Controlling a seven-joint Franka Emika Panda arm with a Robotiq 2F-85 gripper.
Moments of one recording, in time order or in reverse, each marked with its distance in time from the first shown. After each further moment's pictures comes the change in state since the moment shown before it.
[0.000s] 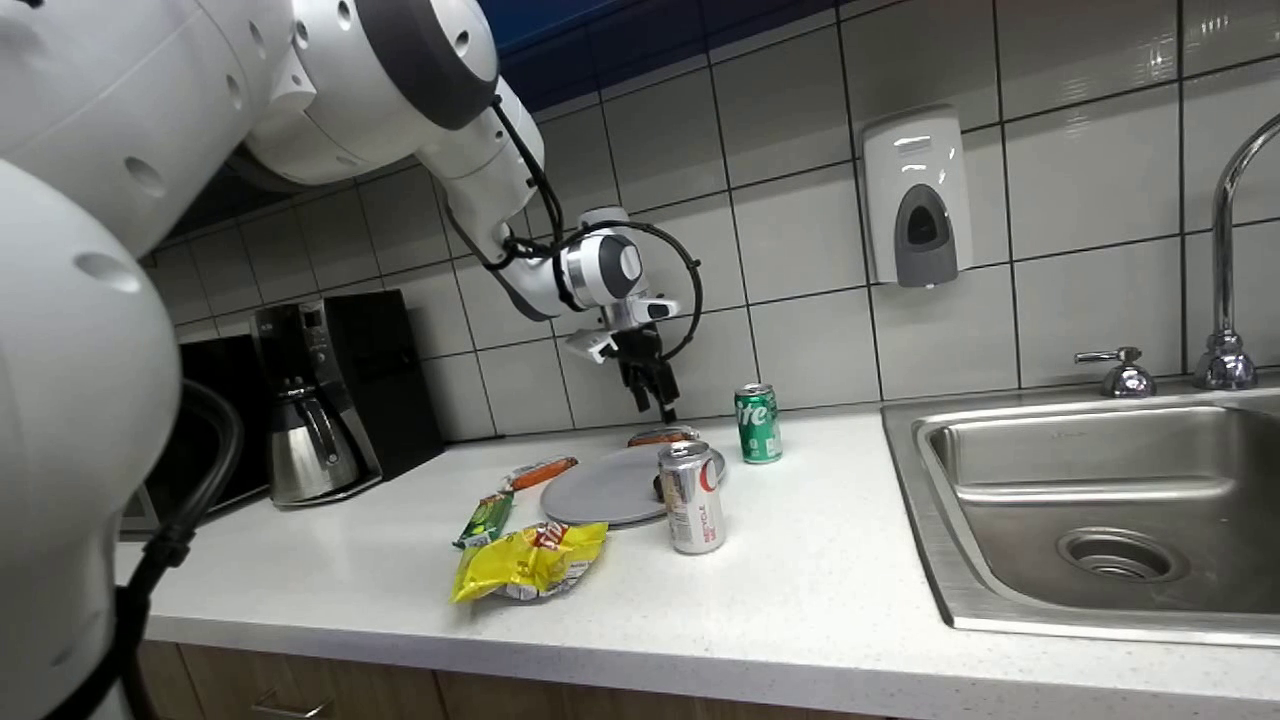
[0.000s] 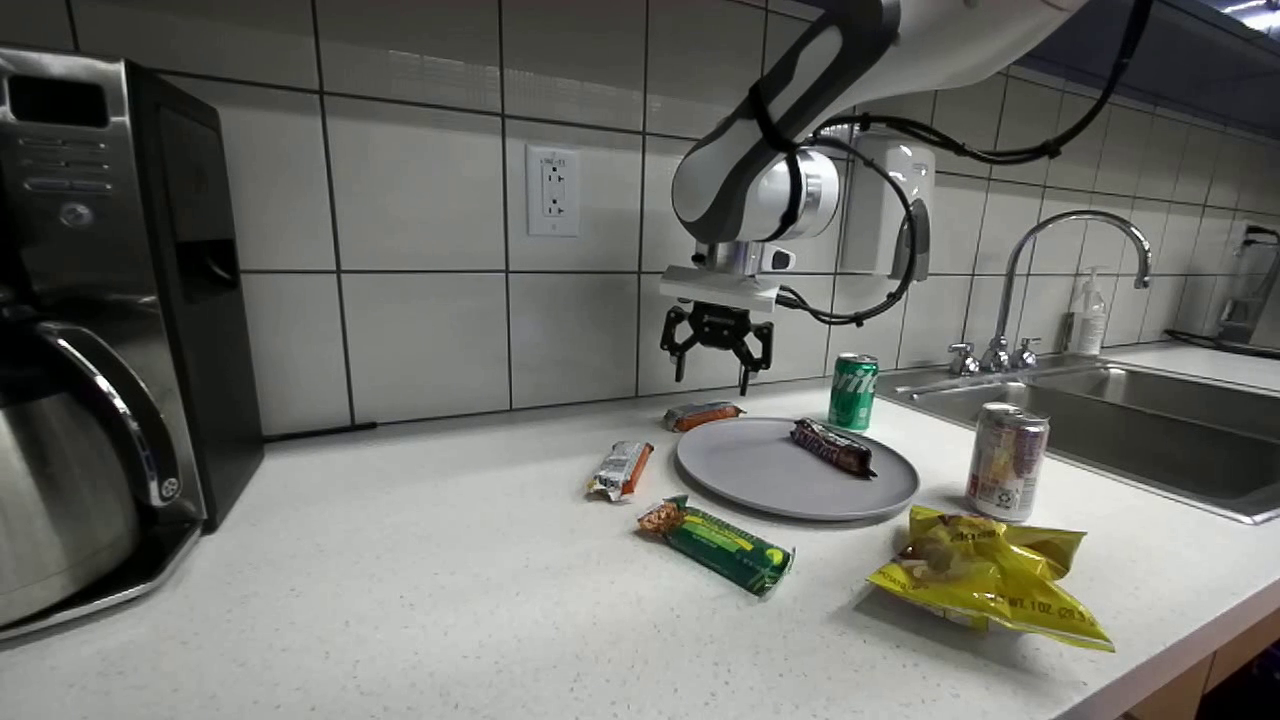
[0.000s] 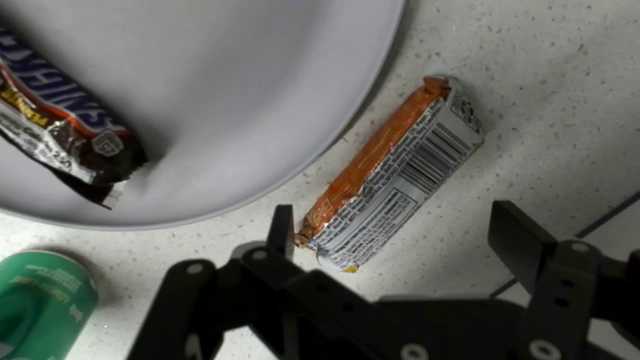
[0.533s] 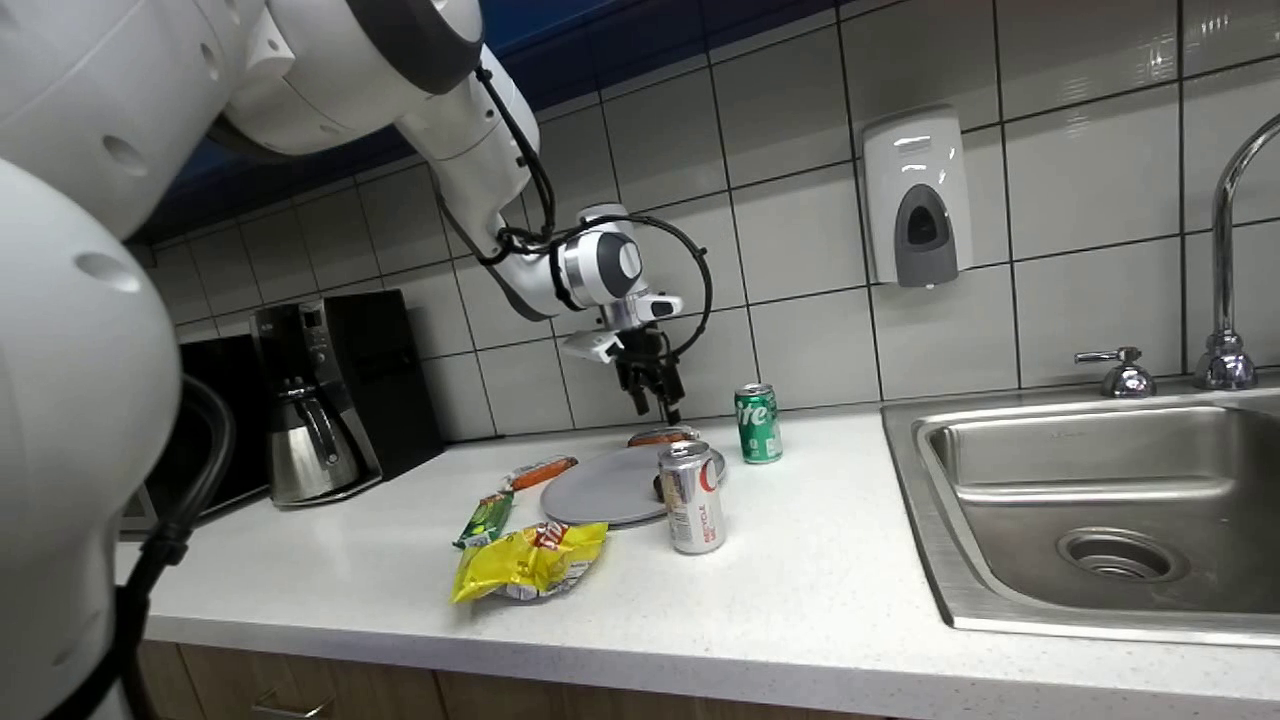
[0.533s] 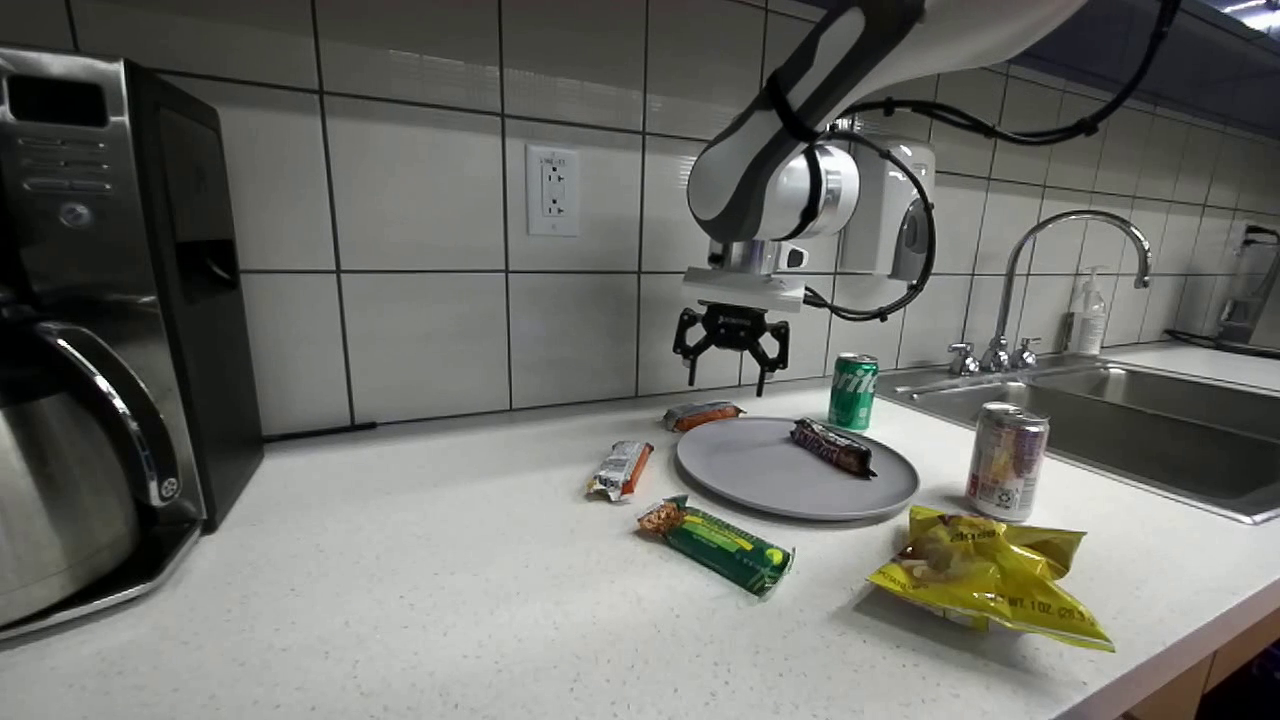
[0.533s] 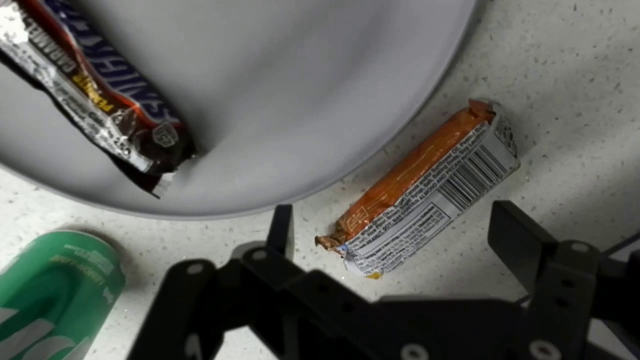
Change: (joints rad) arm 0.000 -0.069 -0.006 -0.118 -0.008 0.044 -0.100
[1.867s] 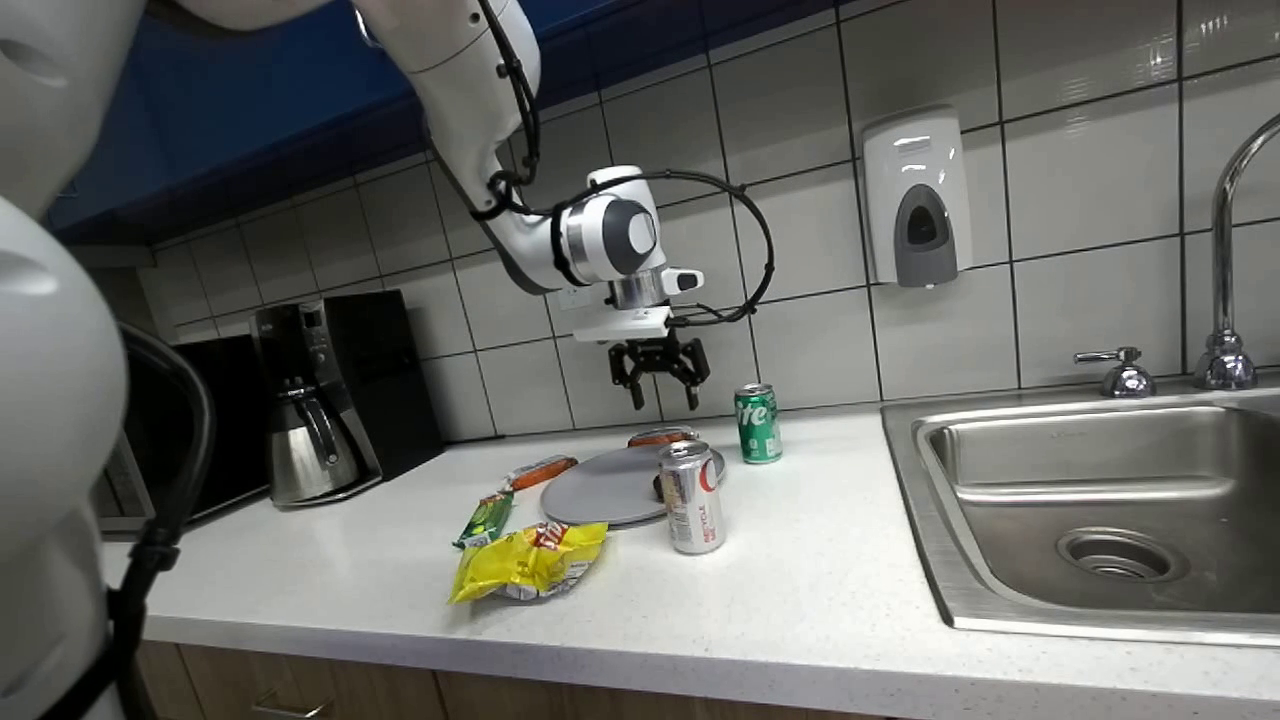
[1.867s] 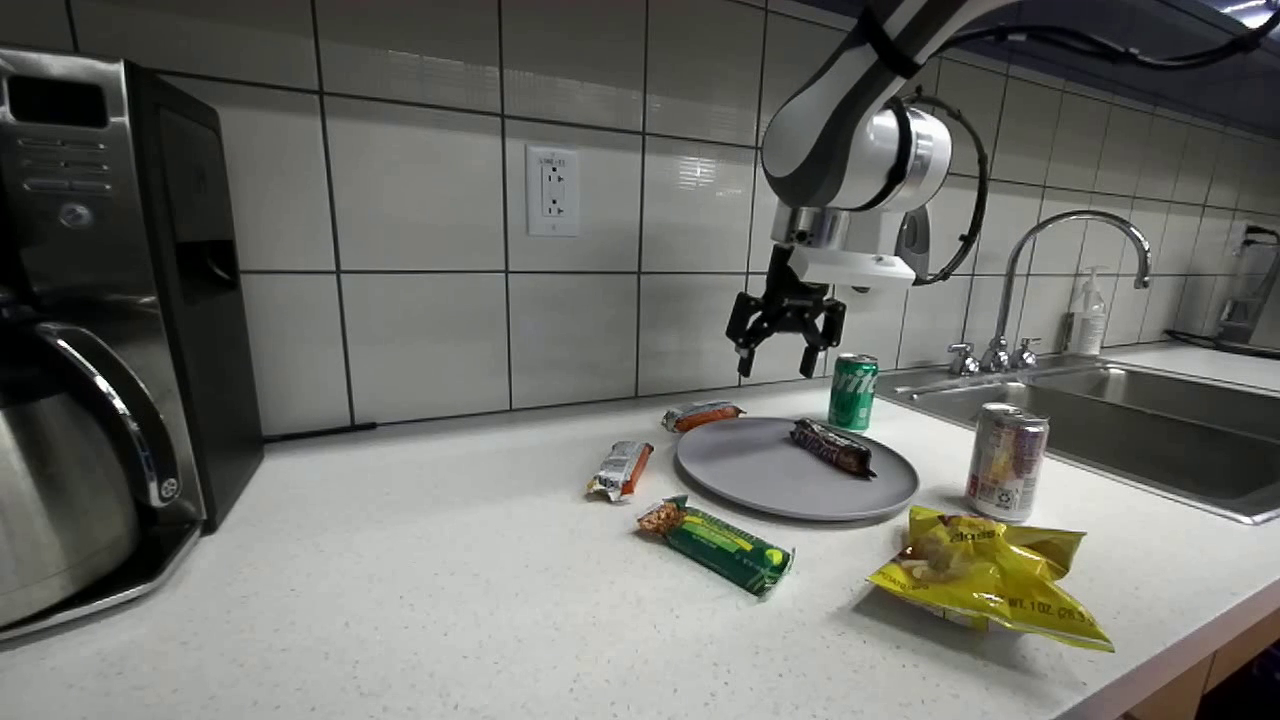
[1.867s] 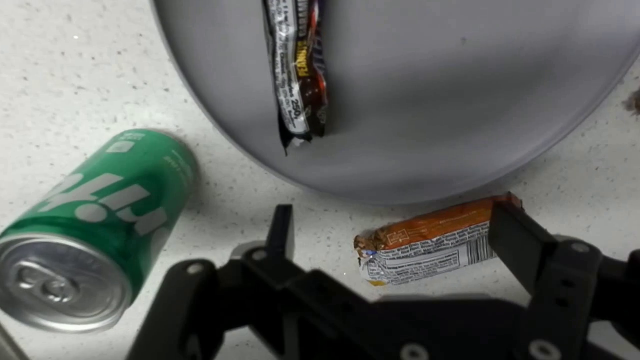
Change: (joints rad) arm -0.150 -0.231 0.107 -0.309 0.007 0.106 -0.607
